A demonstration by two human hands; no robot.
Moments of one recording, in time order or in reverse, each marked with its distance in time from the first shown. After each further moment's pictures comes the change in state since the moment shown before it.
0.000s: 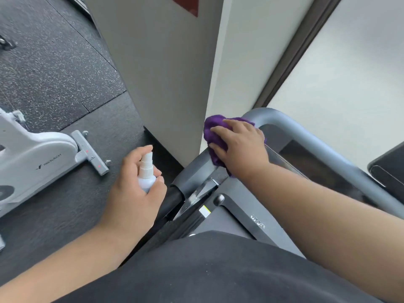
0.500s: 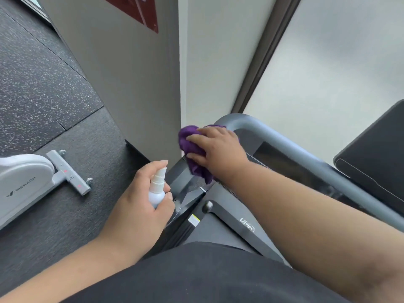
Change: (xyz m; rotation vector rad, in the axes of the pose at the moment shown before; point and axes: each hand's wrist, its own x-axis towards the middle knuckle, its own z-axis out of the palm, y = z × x) left_hand 0.000 0.024 0.031 0.063 -0.212 0.161; right_hand 0.005 0.018 -0.001 0.050 -0.004 -0.108
